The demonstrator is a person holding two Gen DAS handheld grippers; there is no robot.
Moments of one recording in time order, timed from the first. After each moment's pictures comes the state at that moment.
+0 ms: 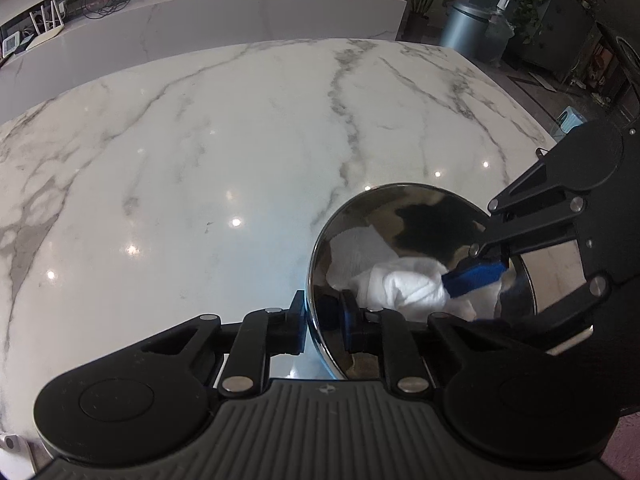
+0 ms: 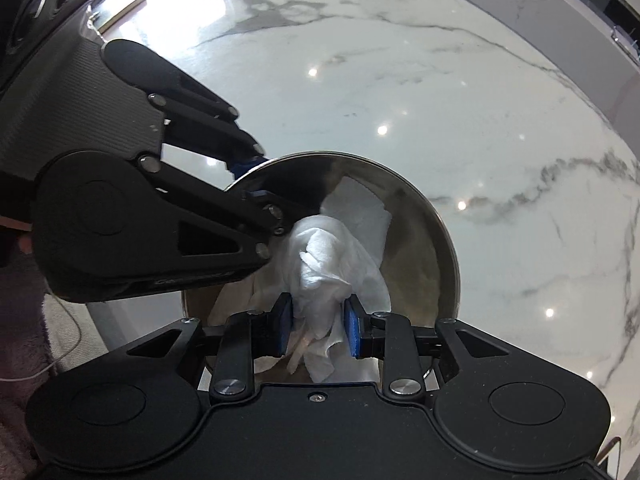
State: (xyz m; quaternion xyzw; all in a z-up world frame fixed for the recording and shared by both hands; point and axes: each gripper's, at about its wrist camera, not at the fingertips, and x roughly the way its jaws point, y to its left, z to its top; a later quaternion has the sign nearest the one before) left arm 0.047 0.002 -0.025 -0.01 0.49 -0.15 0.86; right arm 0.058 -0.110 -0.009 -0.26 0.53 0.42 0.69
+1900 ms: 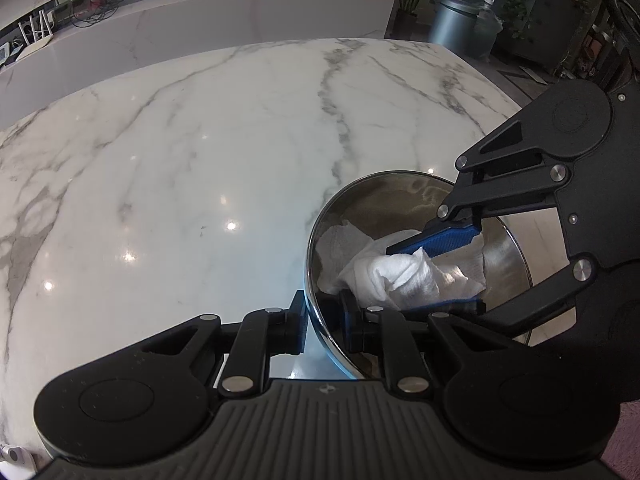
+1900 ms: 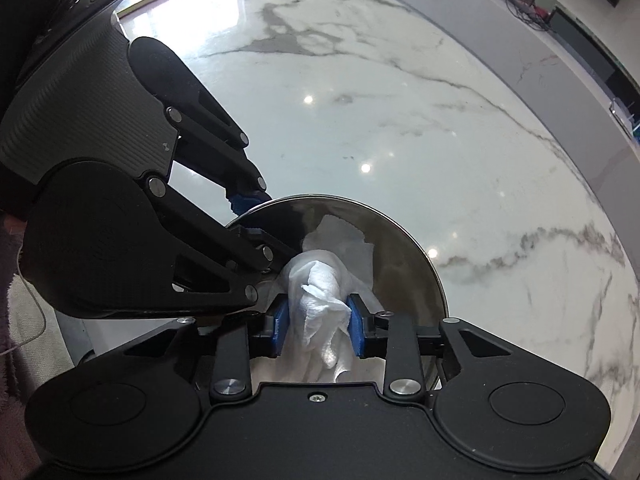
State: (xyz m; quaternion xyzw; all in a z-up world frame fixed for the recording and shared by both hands) left arm 0.048 0.002 -0.026 0.01 0.49 -0.16 0.86; right arm 0.048 -0.098 0.001 -0.33 0.46 0.42 0.71
